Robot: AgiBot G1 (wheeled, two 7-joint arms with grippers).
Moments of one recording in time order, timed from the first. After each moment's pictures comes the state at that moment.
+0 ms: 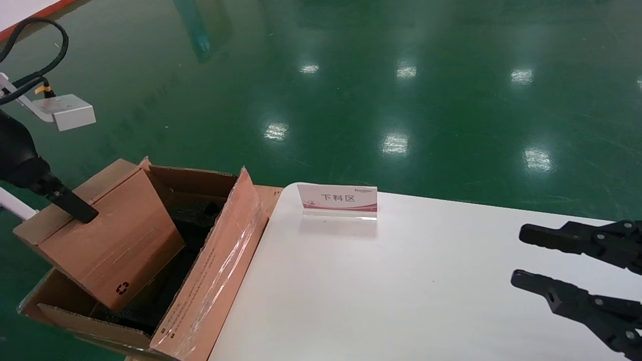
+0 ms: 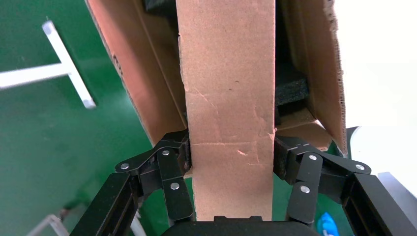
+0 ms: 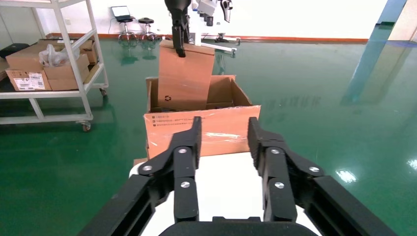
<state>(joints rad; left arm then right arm) -2.71 0.73 2.40 -0.73 1.16 1.56 -1.00 1.08 -0.61 -0.29 1.28 -0.72 -1.49 0.18</state>
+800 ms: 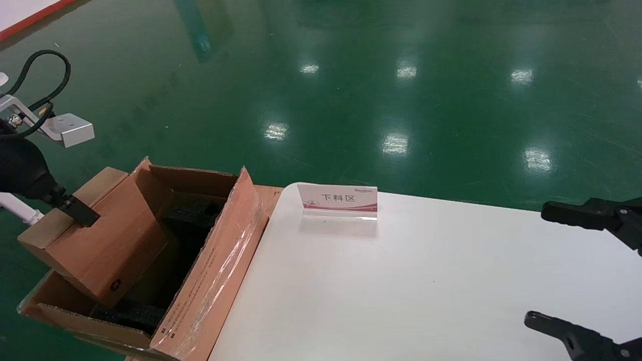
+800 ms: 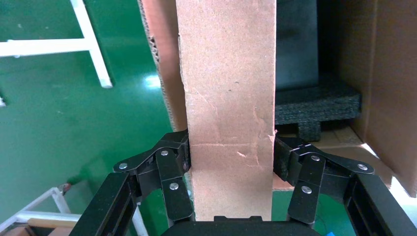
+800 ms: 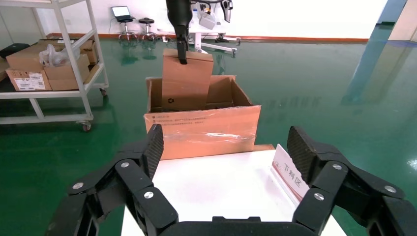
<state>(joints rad) -2.60 0.70 2.45 -0.73 1.21 1.40 -1.10 1.08 -0.61 -0.29 1.28 -0.72 -1.49 0.18</state>
